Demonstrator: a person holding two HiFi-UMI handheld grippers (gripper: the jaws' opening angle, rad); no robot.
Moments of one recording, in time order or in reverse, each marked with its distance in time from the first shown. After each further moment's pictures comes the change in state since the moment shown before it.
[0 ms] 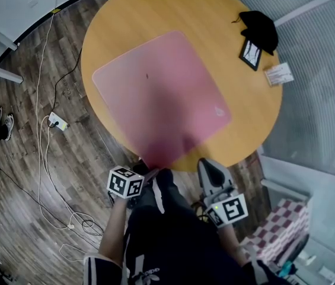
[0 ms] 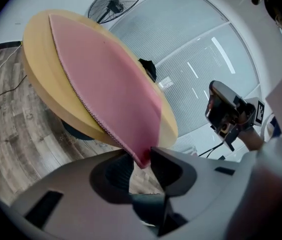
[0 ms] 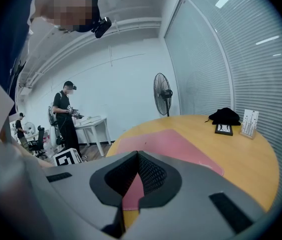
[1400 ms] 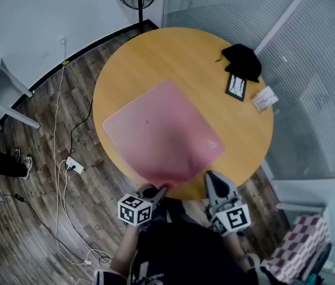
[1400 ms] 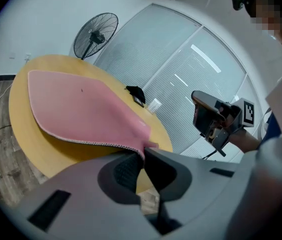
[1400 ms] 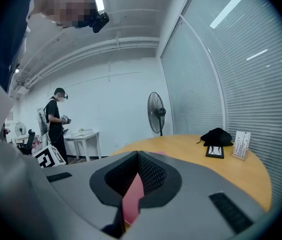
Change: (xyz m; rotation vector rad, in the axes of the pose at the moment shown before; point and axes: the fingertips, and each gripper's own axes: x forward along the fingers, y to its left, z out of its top) left arm -0.032 -0.047 0.086 0.187 -0.255 0.041; right arm -0.006 -0.035 0.063 -0.017 -0.192 -0.084
